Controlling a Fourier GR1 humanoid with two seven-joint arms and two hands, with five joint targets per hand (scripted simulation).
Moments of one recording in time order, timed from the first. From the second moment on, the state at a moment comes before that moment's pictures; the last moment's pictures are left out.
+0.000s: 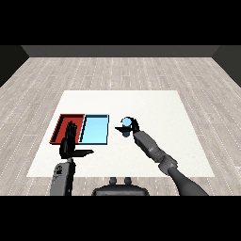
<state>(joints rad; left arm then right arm) 0.05 0.04 0.07 -1.69 0.09 -0.07 -0.30 -0.92 -0.01 0.63 -0.28 -0.72 -0.38 -0.35</state>
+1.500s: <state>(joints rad) -0.10 0.00 -0.17 -1.63 0.01 0.05 -0.16 -0.69 -0.32 0.62 -1.08 -0.48 -0.51 -0.19</state>
